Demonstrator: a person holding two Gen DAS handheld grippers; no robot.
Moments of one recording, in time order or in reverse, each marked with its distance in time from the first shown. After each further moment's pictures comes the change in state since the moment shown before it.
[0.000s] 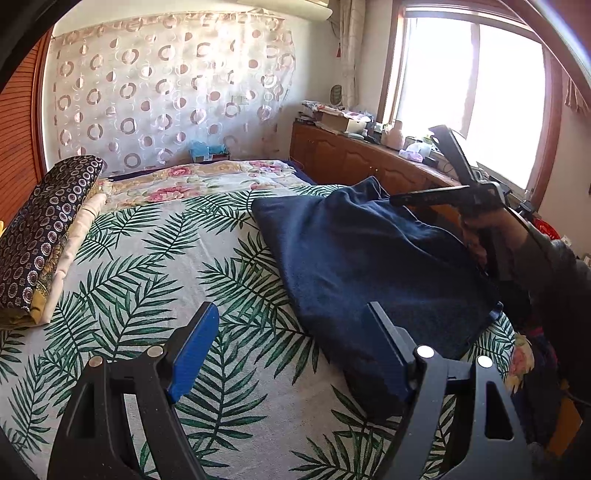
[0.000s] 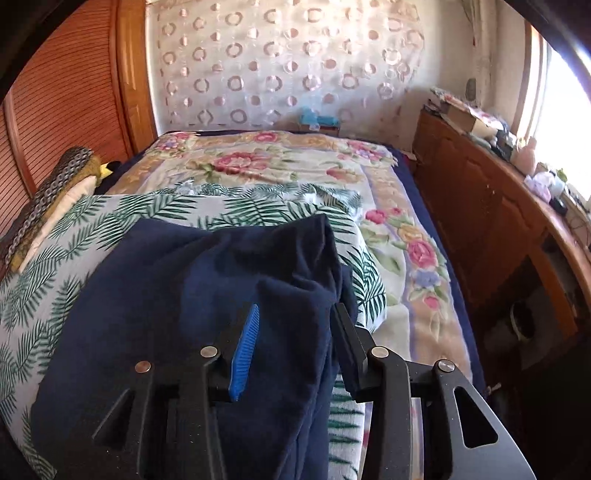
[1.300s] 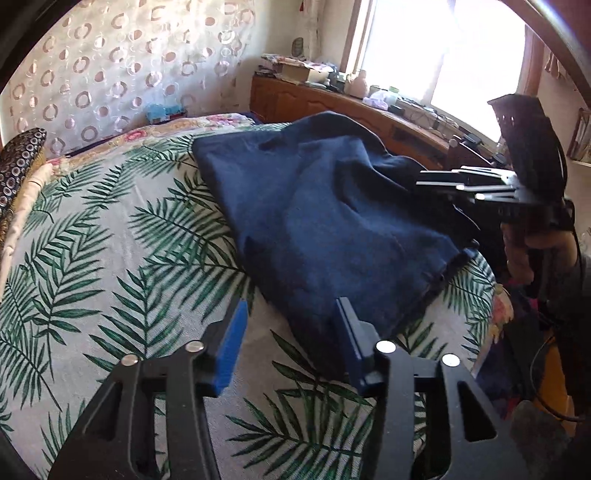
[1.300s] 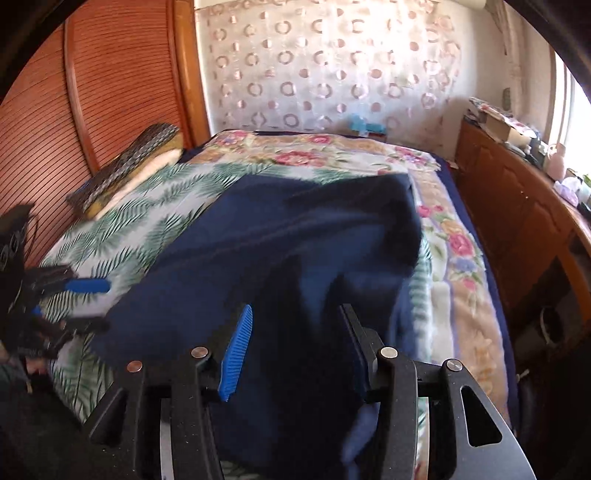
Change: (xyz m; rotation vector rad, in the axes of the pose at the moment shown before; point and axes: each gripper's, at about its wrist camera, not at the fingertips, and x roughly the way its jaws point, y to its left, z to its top) left arm 0.024 -0.034 -0.028 0.069 0.193 -0.140; right arm -0.077 0.037 -0.094 -0.111 -0.041 0.180
